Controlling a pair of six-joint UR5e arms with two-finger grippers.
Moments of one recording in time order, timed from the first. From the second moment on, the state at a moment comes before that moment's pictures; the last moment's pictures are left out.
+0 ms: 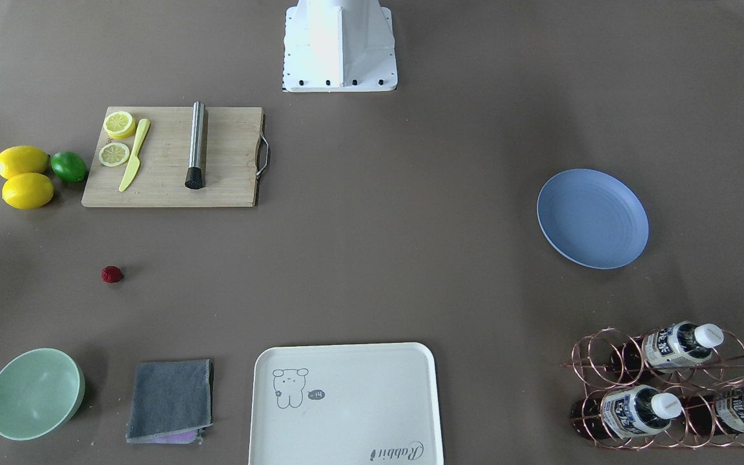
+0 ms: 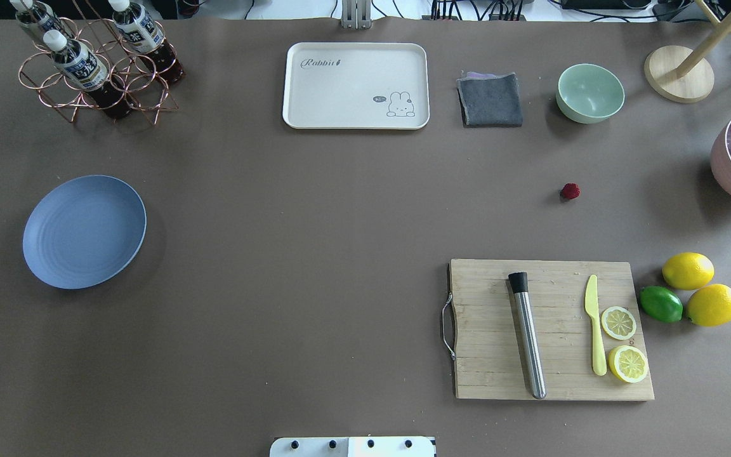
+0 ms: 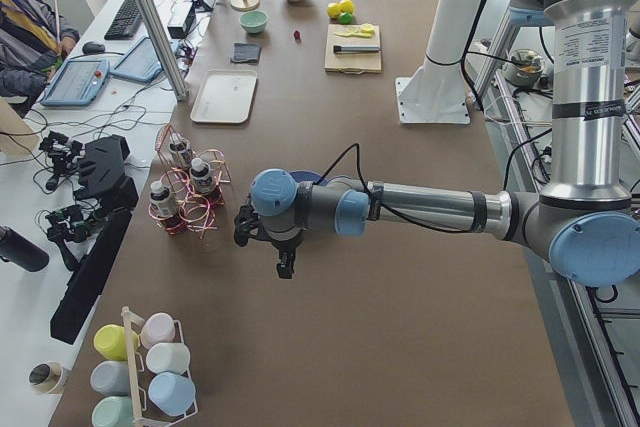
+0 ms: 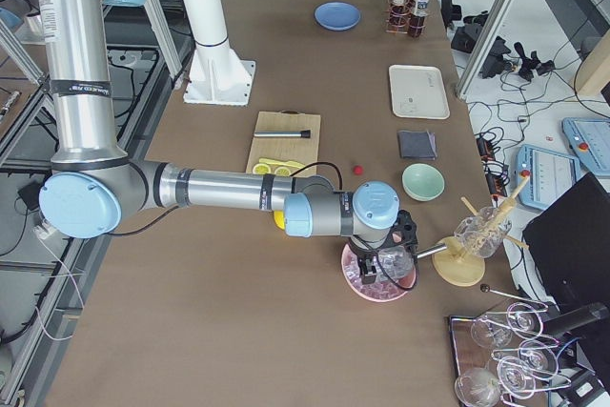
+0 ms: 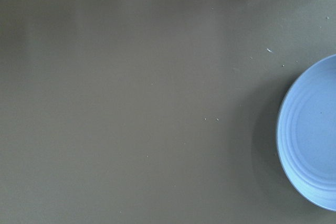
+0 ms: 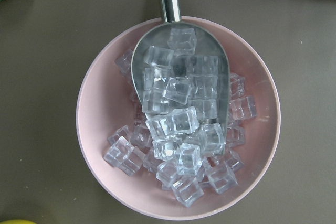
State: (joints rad) left arm -1.48 -1.50 -1.72 -1.61 -2.47 -0.07; right arm 1.58 -1.53 1.50 -1.46 2.43 -0.11
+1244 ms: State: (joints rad) left arm -1.47 -1.52 -1.77 -1.65 -2.45 -0.14; right arm 1.55 -1.55 1.58 -1.53 2.31 -0.09
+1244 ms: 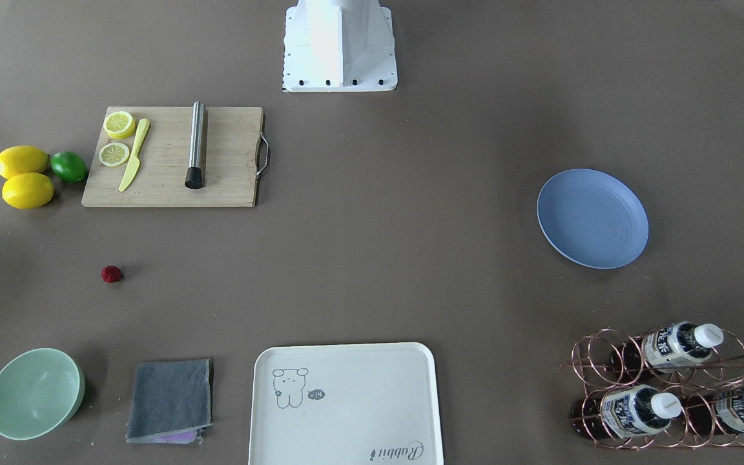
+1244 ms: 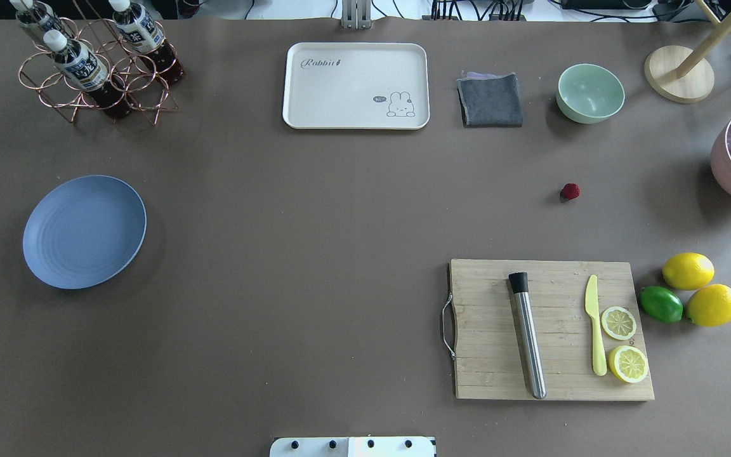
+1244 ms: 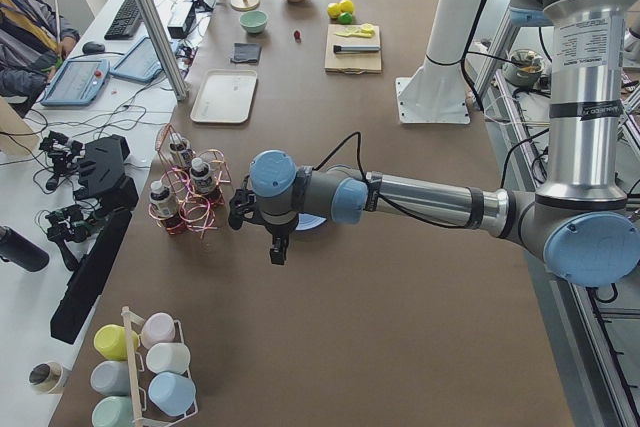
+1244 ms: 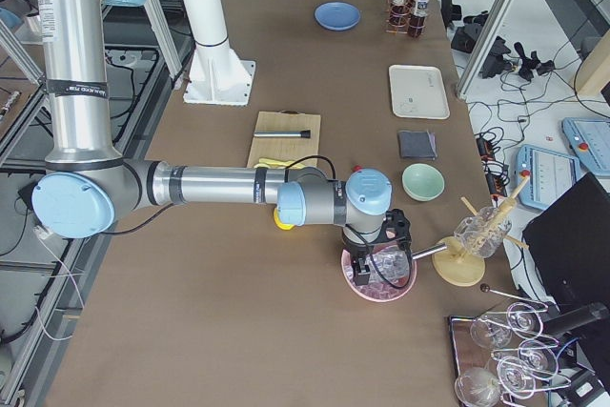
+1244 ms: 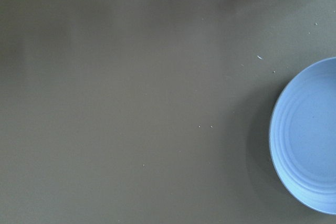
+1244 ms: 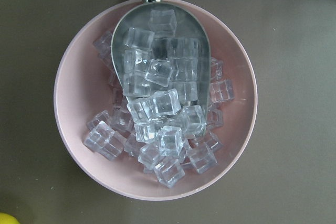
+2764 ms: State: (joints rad) left arm -1.12 -1.66 -1.42 -2.24 -2.36 -0.62; right arm 1.53 -1.56 1.62 -1.53 2.33 -0.08
